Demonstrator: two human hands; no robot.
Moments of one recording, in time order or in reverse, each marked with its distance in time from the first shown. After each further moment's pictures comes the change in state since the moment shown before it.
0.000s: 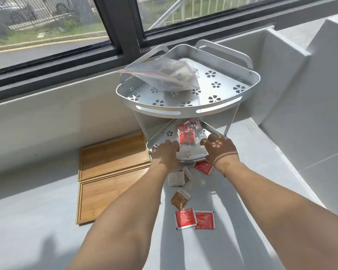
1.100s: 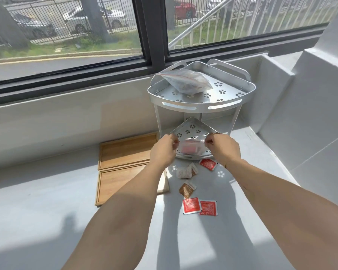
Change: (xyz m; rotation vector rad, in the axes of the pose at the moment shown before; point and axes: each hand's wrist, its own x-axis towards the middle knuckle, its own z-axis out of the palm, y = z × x) left_hand -0.064 -0.028 -0.032 -0.191 0.346 0.051; right_hand -0.046 -0.030 -0.057 0.364 0.169 0.144
